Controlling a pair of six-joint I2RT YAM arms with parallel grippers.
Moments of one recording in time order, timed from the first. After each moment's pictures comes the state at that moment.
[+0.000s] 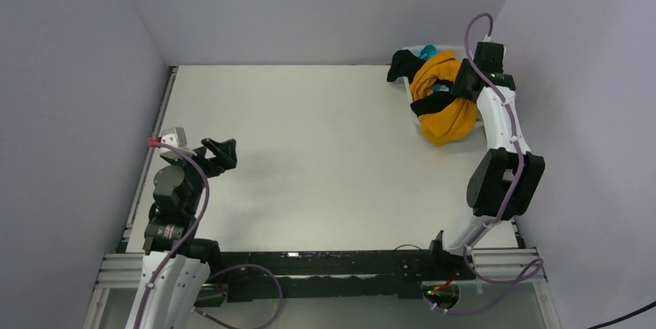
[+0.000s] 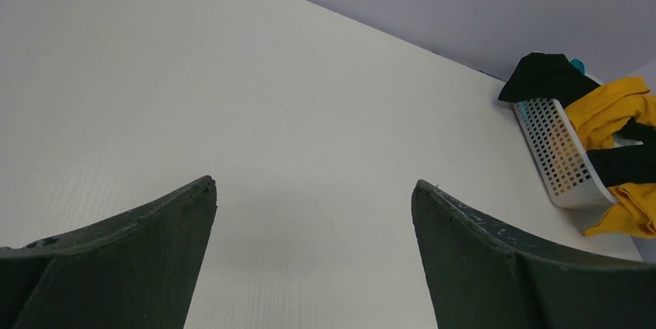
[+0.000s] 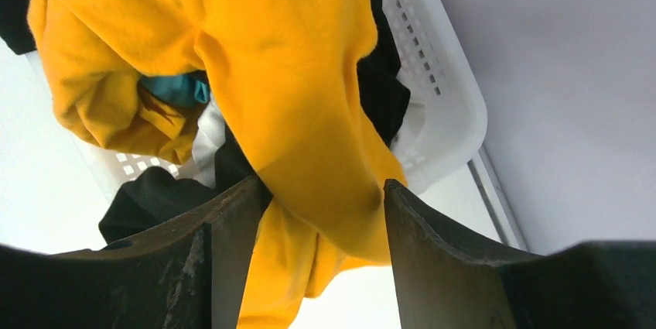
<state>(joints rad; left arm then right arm) -0.10 0.37 0.49 -0.20 -0.05 -0.46 -0.19 1.71 1.59 -0.62 0.19 0.15</state>
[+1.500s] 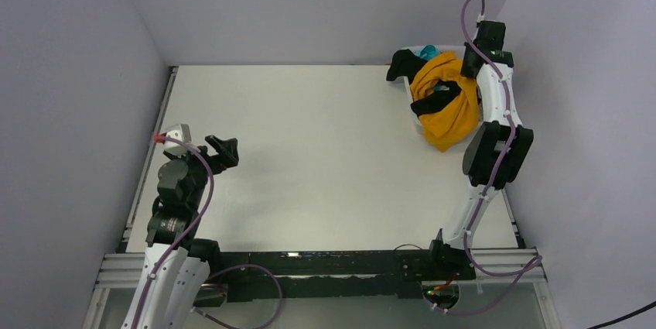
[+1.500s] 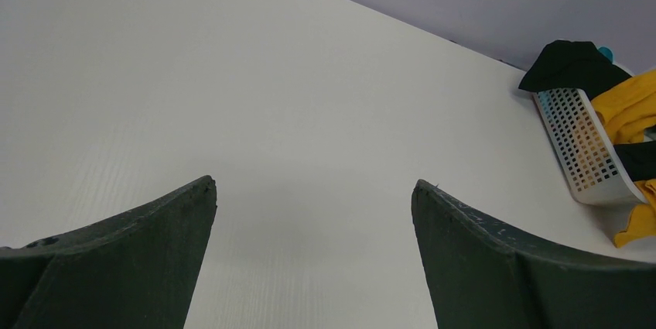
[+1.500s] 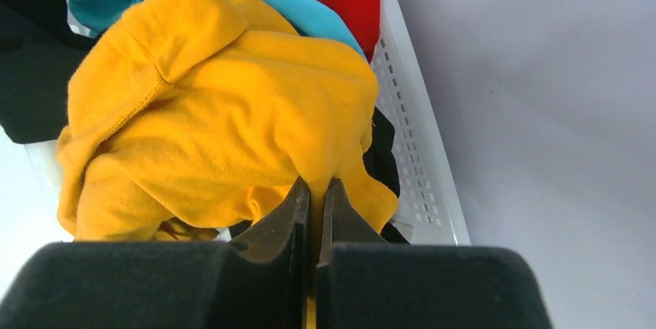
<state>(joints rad) -0.10 0.44 0.48 -0.17 -0.06 -0.43 -0.21 2.01 1.96 -0.65 0.14 -0.02</state>
